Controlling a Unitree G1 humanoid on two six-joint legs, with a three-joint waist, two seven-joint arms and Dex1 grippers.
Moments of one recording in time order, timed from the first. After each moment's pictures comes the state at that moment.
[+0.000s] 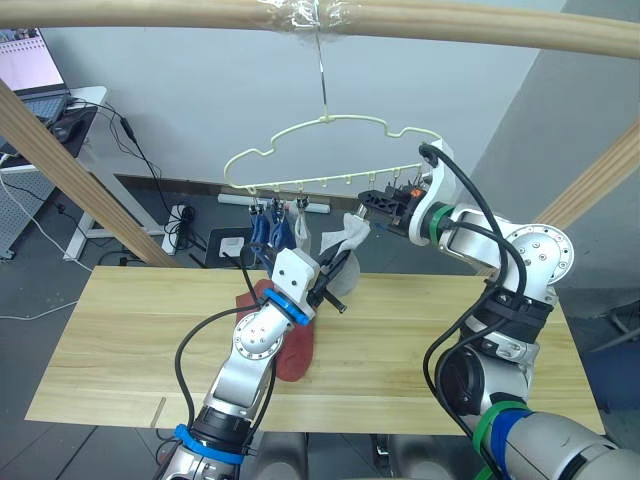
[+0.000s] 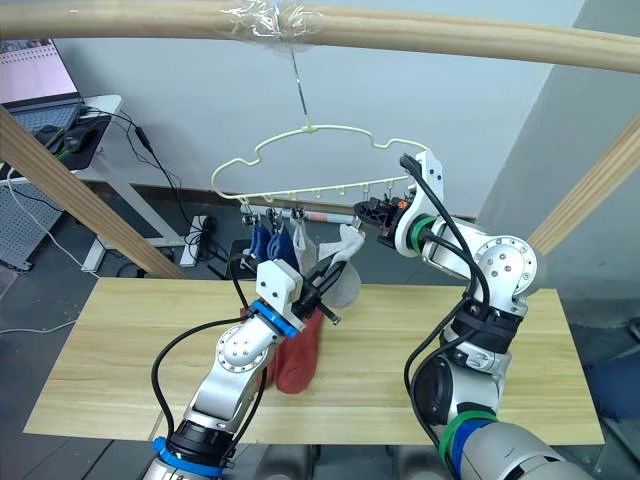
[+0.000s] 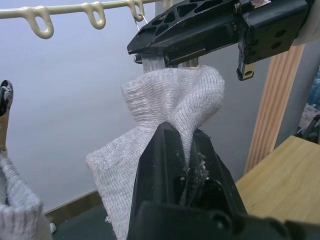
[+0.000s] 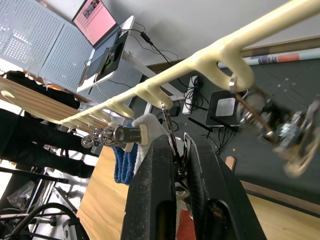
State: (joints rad) left arm -0.20 0.20 -0.22 -0.06 0.02 -0.21 -0.39; right arm -0.92 0.09 -0.55 -0.19 0.61 1.54 0.04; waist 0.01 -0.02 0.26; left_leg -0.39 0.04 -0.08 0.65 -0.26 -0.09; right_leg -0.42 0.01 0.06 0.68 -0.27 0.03
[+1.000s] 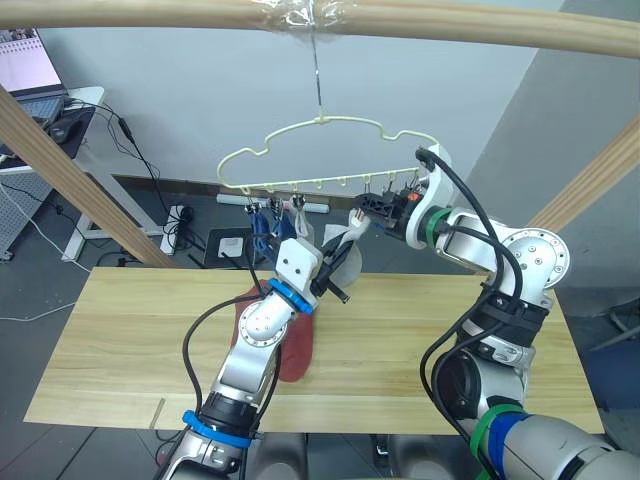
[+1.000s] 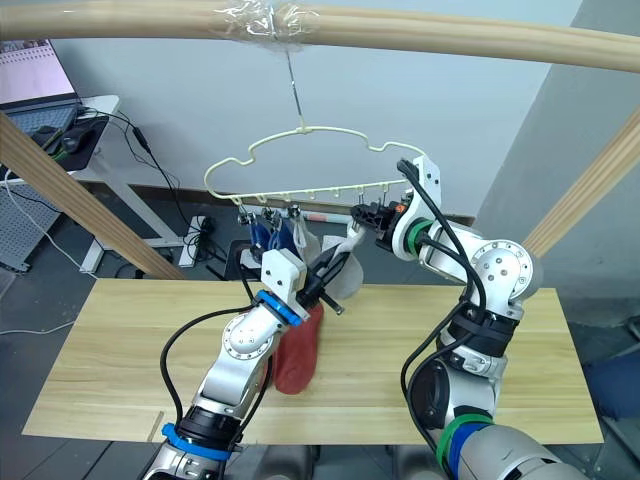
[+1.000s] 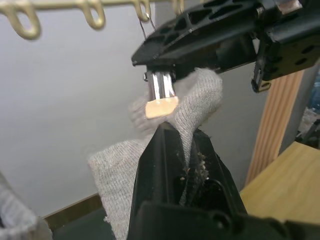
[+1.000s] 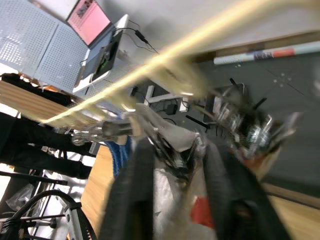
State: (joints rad) left arm -0.26 0.17 -0.21 0.00 0.02 -0.20 -0.41; right arm -0.87 0.11 -0.55 -0.18 0.61 1.55 0.02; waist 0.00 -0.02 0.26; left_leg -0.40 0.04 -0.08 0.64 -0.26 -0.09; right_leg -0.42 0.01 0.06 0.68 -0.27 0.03
